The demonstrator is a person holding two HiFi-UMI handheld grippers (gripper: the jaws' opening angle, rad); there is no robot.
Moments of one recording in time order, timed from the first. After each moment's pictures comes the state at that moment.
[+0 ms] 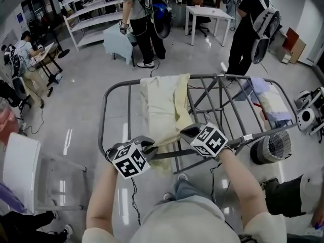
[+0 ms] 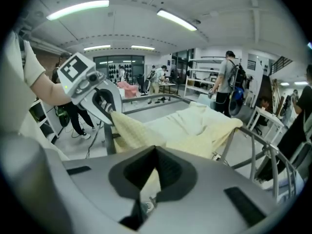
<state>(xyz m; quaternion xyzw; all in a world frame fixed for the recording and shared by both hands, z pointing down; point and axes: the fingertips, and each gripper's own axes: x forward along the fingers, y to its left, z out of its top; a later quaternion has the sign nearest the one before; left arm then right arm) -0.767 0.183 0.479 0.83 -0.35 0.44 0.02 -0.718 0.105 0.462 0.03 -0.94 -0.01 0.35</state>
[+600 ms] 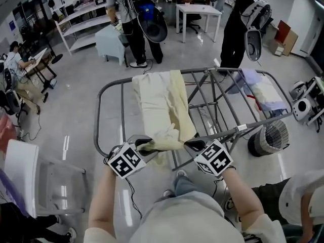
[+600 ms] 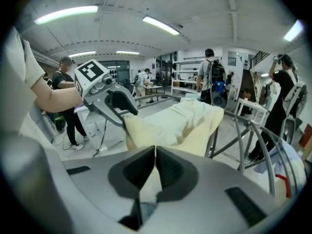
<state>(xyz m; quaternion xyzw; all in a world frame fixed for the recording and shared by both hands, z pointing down) -0.747 0.199 0.479 0.85 -0.36 0.37 0.07 -0.654 0.161 0.461 0.13 -0.94 0.03 0.33</state>
